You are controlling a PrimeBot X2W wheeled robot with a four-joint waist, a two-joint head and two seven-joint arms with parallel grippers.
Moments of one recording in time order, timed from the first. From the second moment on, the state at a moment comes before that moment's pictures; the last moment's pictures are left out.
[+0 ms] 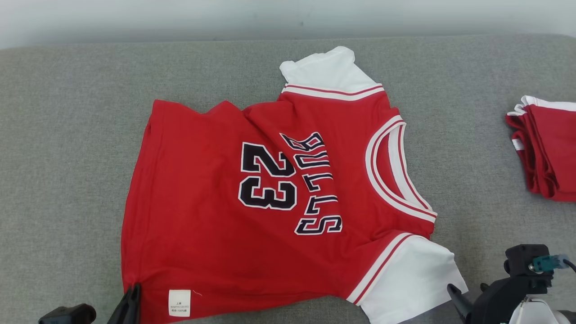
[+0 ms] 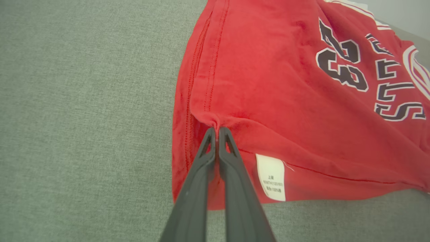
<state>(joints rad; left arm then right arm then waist) 0.16 0.38 -0.20 -0.26 -0.56 0.23 0.21 0.09 -0.07 -0.15 -0.24 0.20 0.13 0.91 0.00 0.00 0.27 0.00</state>
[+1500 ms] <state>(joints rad) -0.39 0.34 0.00 -0.38 -0.88 0.05 0.06 -0.60 -0.11 -0.22 -0.34 0.51 0.13 0.68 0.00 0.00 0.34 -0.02</state>
